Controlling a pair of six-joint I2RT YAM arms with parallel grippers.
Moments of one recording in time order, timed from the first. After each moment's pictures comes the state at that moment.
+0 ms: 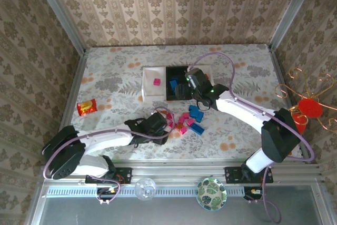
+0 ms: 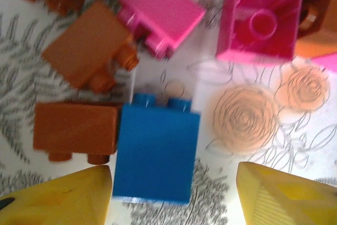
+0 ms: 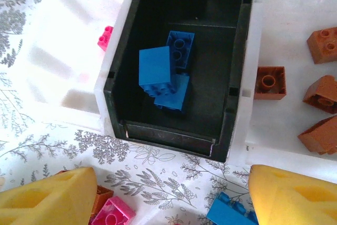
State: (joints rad) left arm -1.03 1.34 0.63 -0.40 -0.14 -0.51; right arm 0.63 1.55 1.15 -0.37 0.17 0.45
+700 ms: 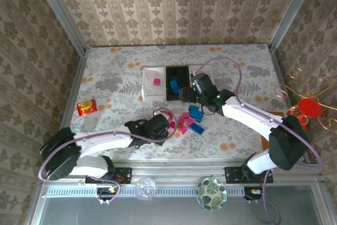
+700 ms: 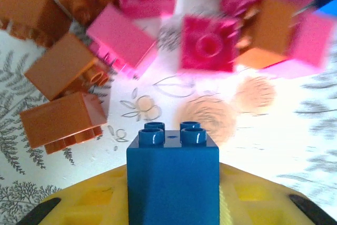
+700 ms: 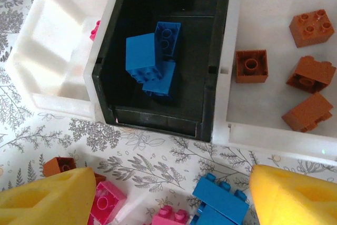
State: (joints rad) left arm -1.10 1.24 0.65 -0.42 -0.17 -0.51; right arm 0.62 1.45 1.02 -0.33 0.17 0.47
